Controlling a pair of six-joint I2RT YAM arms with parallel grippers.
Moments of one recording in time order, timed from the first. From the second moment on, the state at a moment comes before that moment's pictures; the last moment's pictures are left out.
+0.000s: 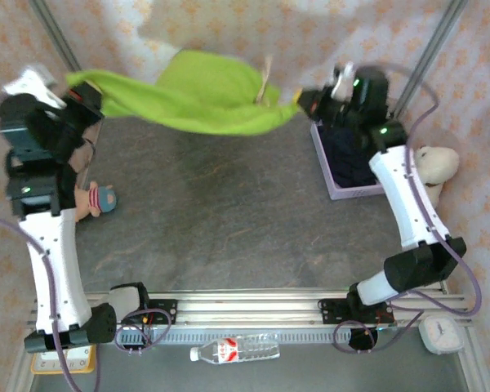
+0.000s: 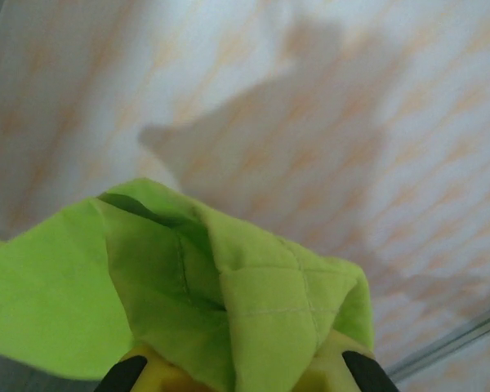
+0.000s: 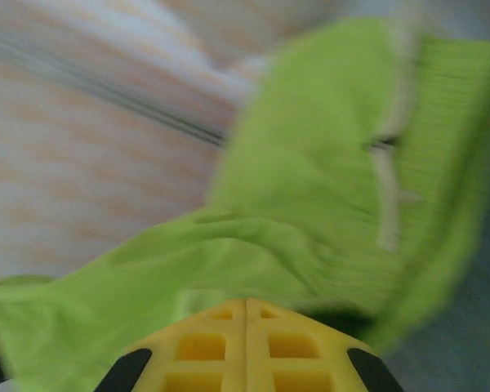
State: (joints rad) left arm 0.22 1.14 1.59 -0.63 0.26 -0.65; right arm 0.21 1.49 1.57 -0.51 -0.59 0.87
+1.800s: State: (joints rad) left arm 0.03 1.71 1.44 -0.74 0.00 -0.75; right arm 0.39 1.64 1.26 -0.62 -0.20 0.85
